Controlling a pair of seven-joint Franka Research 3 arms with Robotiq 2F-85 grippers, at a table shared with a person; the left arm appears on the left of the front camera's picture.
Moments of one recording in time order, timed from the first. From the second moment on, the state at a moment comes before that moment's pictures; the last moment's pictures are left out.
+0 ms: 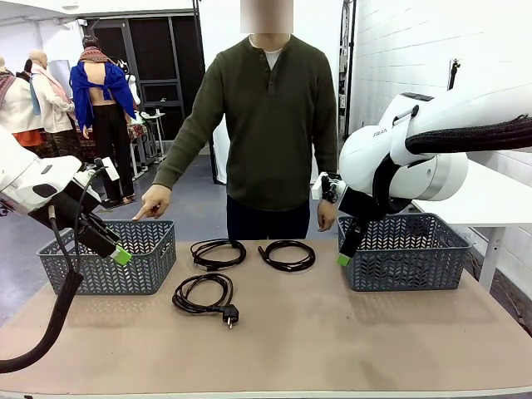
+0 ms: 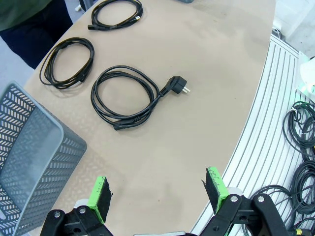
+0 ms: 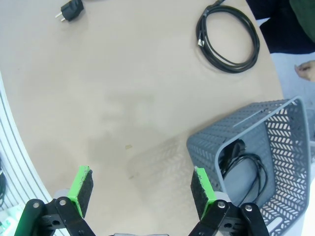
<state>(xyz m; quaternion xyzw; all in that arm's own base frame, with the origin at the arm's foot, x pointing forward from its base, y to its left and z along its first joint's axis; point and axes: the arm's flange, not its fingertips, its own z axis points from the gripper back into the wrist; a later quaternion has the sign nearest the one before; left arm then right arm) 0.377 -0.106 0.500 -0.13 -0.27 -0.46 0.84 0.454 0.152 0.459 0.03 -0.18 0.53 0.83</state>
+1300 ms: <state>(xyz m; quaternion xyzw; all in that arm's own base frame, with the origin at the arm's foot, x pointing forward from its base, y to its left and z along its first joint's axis) 0.477 -0.239 0.446 0.01 -0.10 -0.68 0.72 0.454 0.152 0.459 0.04 -0.18 0.53 0.83</state>
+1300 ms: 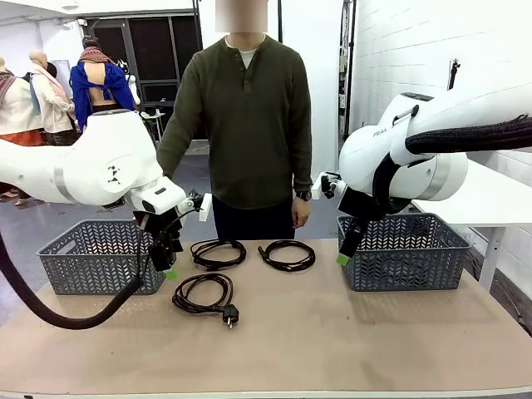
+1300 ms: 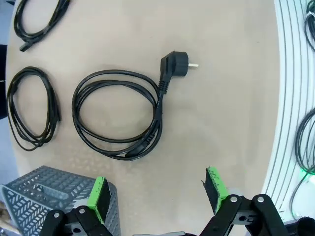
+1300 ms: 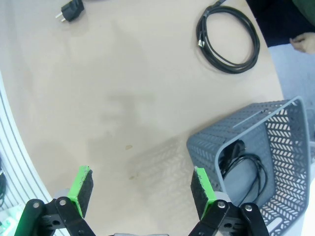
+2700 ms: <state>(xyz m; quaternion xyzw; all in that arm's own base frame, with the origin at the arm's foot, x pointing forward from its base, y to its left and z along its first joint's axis) 0.490 -0.263 0.375 0.01 -0.05 -0.71 0.70 0.454 0.152 0.459 0.04 -0.18 0.53 0.83</state>
